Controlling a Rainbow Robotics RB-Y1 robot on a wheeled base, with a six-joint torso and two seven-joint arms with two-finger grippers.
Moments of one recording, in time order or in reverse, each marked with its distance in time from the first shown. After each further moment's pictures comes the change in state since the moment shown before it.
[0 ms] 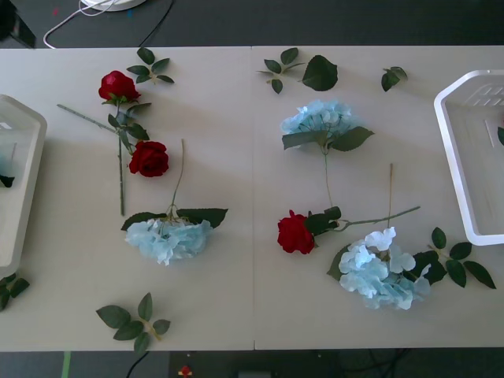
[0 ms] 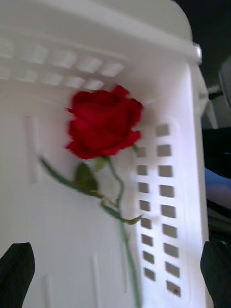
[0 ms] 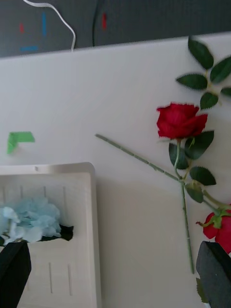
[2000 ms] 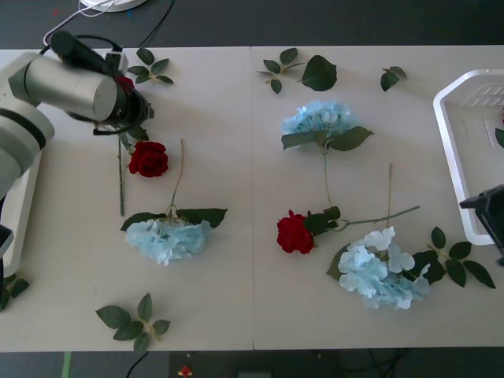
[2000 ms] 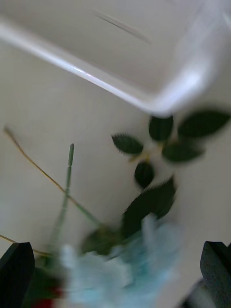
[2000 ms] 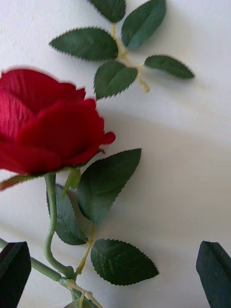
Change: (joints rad) right arm 0.679 -0.040 -0.344 -1.054 -0.490 0.377 -1.449; left arm 0.063 -0.419 -0.260 0.555 -0.139 -0.806 0.009
